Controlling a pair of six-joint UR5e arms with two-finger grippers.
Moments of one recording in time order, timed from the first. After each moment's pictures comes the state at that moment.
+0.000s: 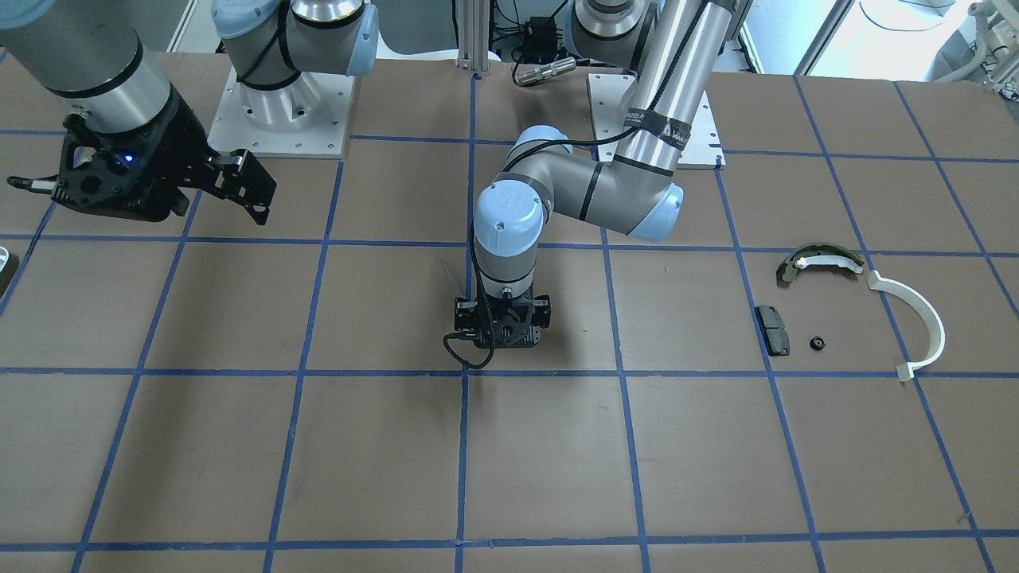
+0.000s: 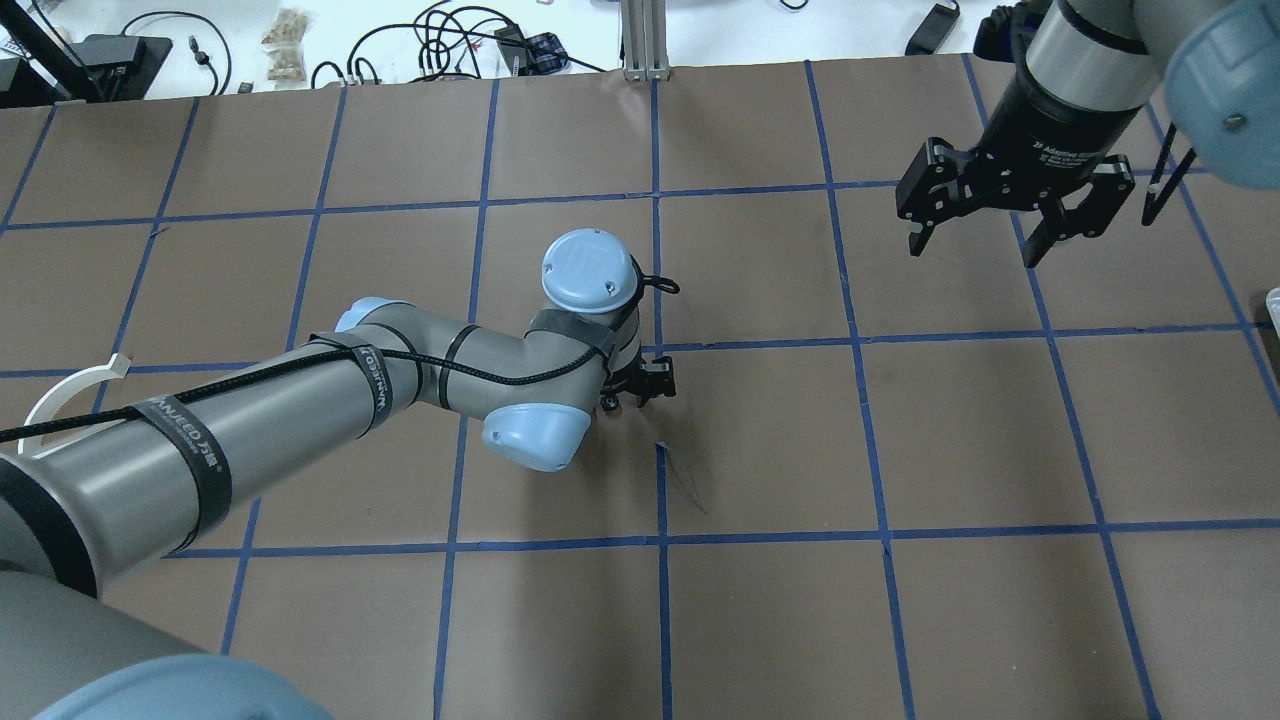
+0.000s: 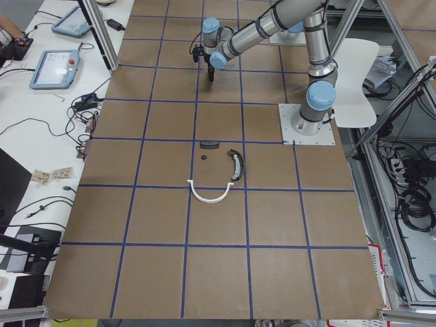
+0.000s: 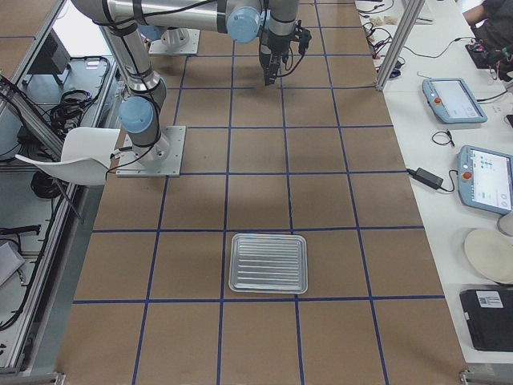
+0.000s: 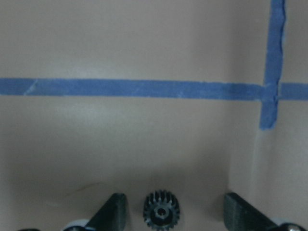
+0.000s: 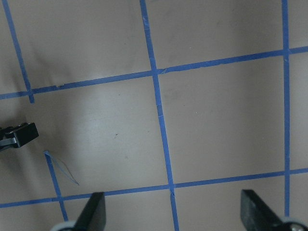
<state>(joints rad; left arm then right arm) -1.94 -2.05 -1.91 -0.74 1.60 -0.40 1.51 -1.56 1.61 -1.54 -1.52 0.06</state>
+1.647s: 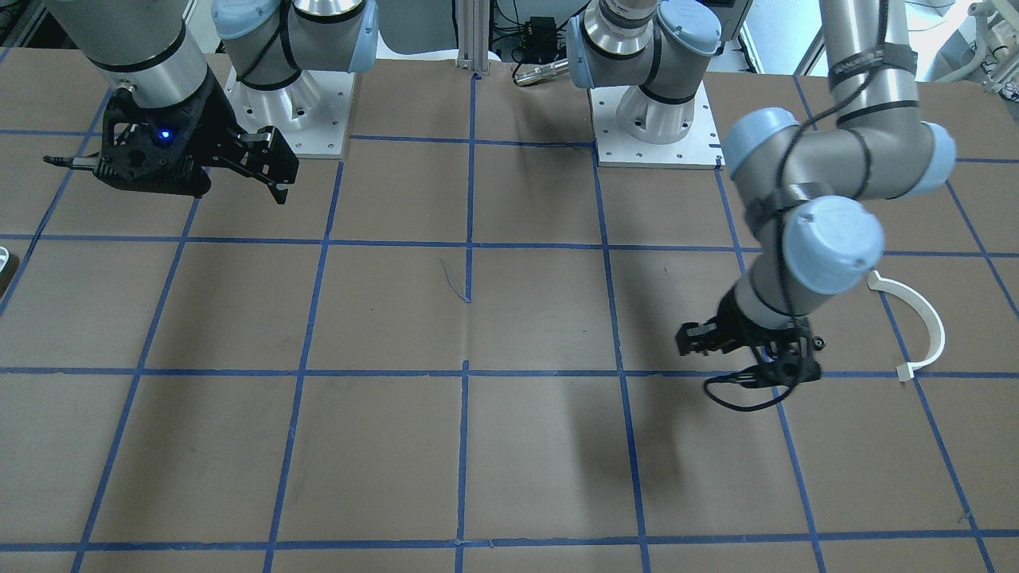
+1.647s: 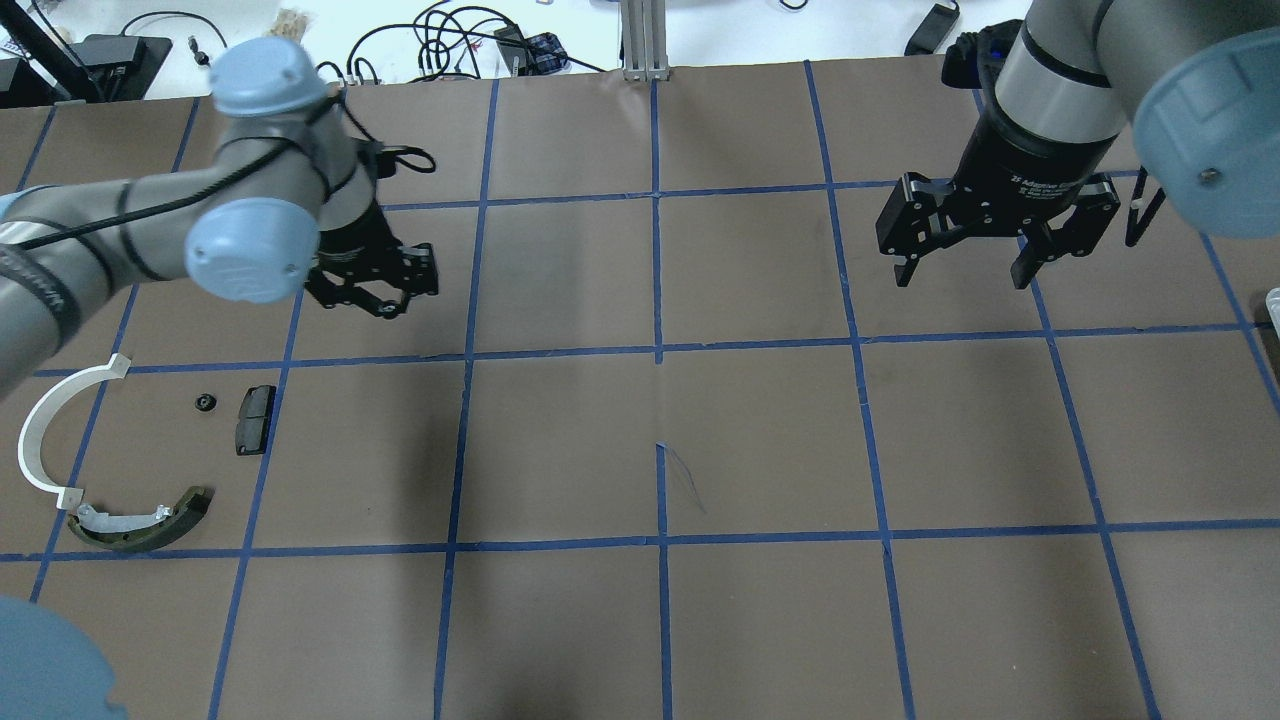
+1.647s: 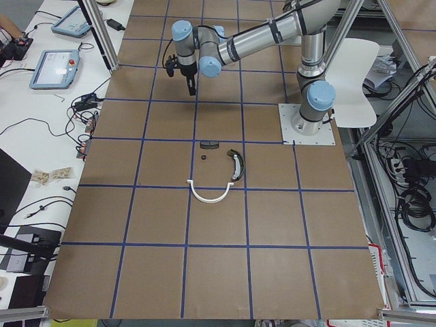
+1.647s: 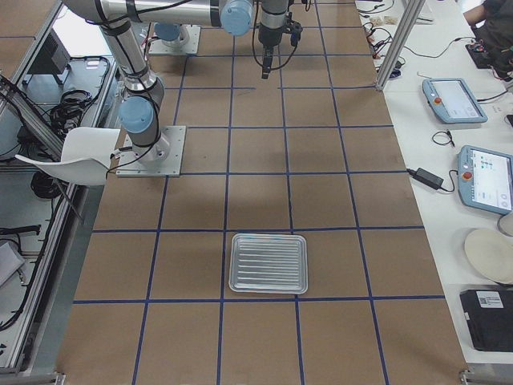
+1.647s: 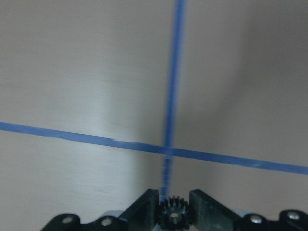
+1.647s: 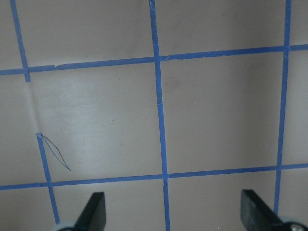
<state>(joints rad) -1.36 -1.87 -1.77 -1.17 1.63 0.10 1.55 -1.60 1.64 -1.53 -1.56 0.05</state>
